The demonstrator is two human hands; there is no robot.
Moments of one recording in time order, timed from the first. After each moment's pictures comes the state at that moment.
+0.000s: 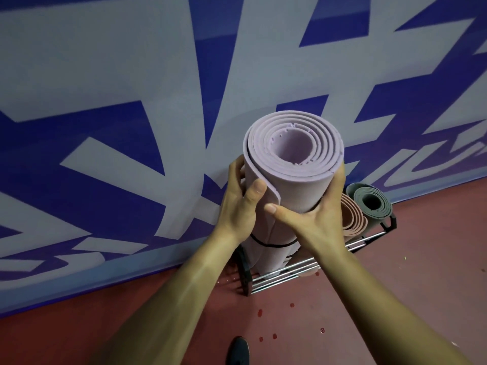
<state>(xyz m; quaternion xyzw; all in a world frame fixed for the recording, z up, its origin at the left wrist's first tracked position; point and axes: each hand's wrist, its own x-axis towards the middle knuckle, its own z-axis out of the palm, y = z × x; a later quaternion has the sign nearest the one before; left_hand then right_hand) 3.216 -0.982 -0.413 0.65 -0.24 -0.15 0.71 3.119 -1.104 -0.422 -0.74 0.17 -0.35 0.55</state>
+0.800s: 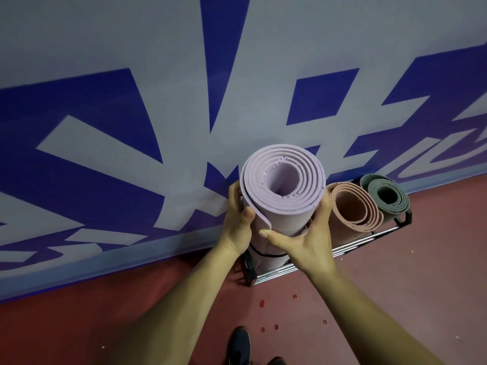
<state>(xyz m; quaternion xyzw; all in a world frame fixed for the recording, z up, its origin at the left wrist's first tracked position) 3.224 -0.968 -0.519 0.65 -0.18 -0.20 0.71 3.121 -1.089 -0.519 -0.76 0.21 -0.29 0.54</state>
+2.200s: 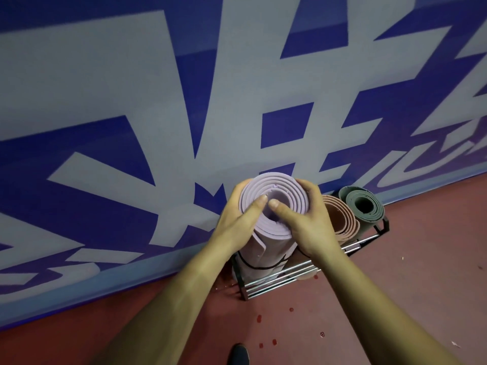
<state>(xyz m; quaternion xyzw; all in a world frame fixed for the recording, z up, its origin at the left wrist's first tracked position) 3.221 -0.989 -0.445 0.72 -0.23 -0.25 0.60 3.117 -1.124 -0.441 -0.68 0.27 -0.21 0.64</state>
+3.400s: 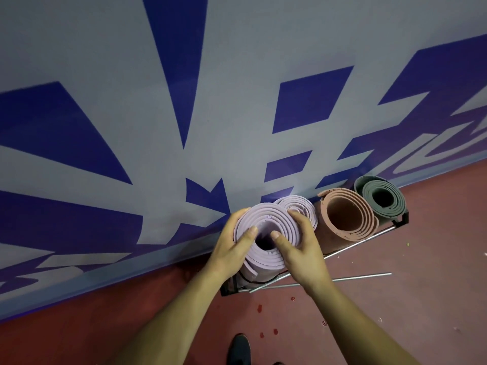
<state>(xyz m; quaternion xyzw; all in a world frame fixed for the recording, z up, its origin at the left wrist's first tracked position) 3.244 -0.969 -0.574 0.73 -0.20 -0.30 0.58 3.126 -1.106 -0.563 -0.71 0.32 -0.16 0.61</state>
